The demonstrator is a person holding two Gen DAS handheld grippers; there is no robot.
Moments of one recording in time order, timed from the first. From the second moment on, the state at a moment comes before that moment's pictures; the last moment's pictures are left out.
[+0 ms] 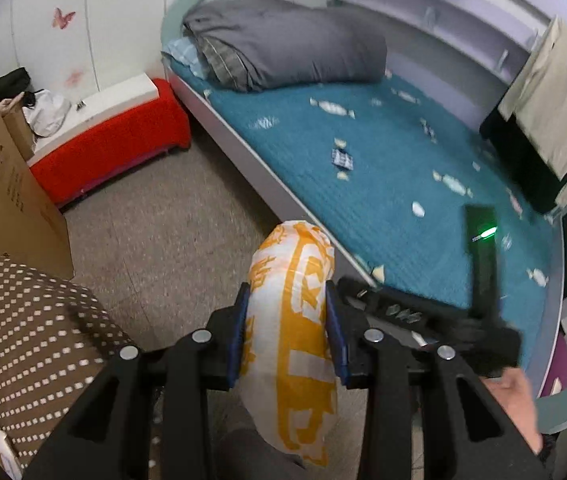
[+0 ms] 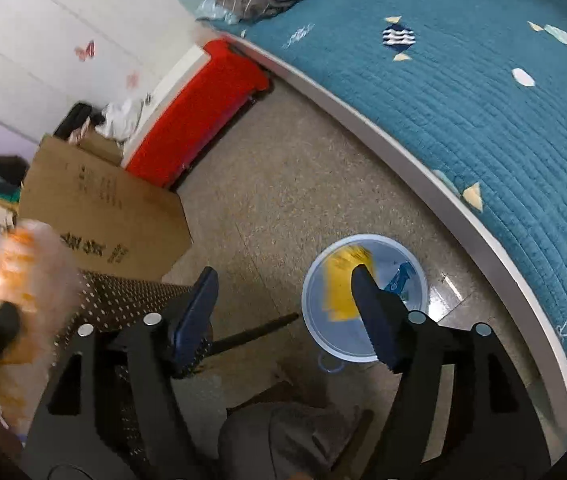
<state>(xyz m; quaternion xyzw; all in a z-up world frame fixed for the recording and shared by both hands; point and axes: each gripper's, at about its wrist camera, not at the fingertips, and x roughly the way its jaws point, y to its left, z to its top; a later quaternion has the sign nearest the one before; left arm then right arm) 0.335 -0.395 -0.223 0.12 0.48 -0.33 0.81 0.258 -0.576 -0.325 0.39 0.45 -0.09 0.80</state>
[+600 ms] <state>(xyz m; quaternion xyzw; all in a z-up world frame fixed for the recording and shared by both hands) 0.335 -0.397 -0.225 0.15 0.46 -0.30 0.82 0.204 -0.582 -0.250 0.37 0.37 -0.13 0.84</state>
